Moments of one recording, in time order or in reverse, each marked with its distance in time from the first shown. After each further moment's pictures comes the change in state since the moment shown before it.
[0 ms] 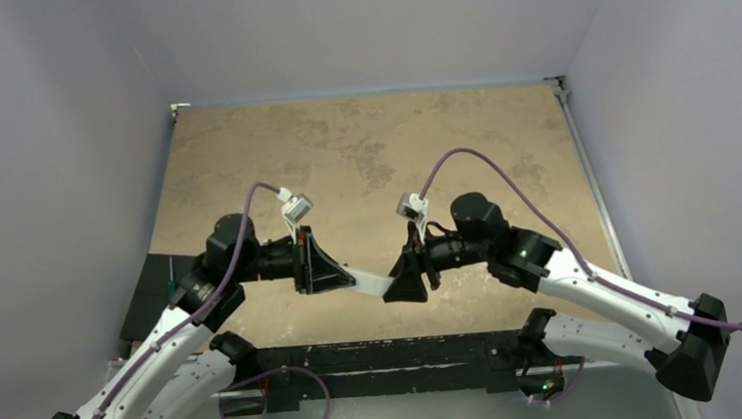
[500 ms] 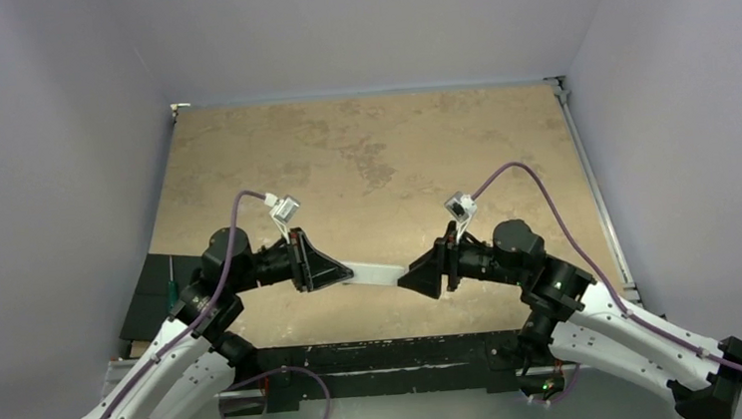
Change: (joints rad) left arm 0.000 -0.087 -0.094 0.077 -0.158 -0.153; right arm -0.003 -0.328 -0.216 0.086 0.340 0.272
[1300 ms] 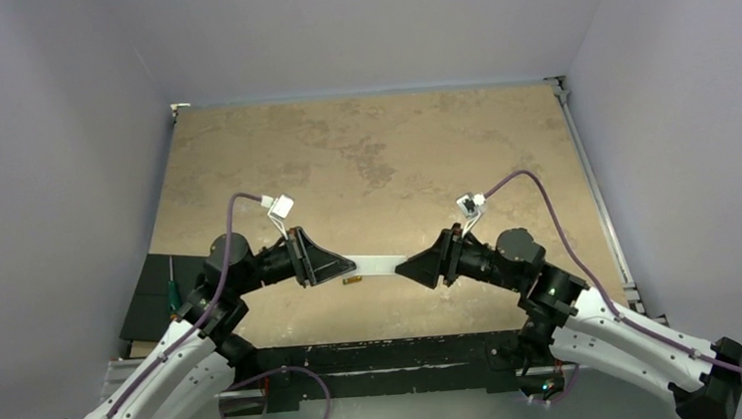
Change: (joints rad) left arm 0.000 -0.021 -0.092 0.176 -0.072 -0.185; right arm -0.001 -0.061 -0.130 0.187 0.130 0.249
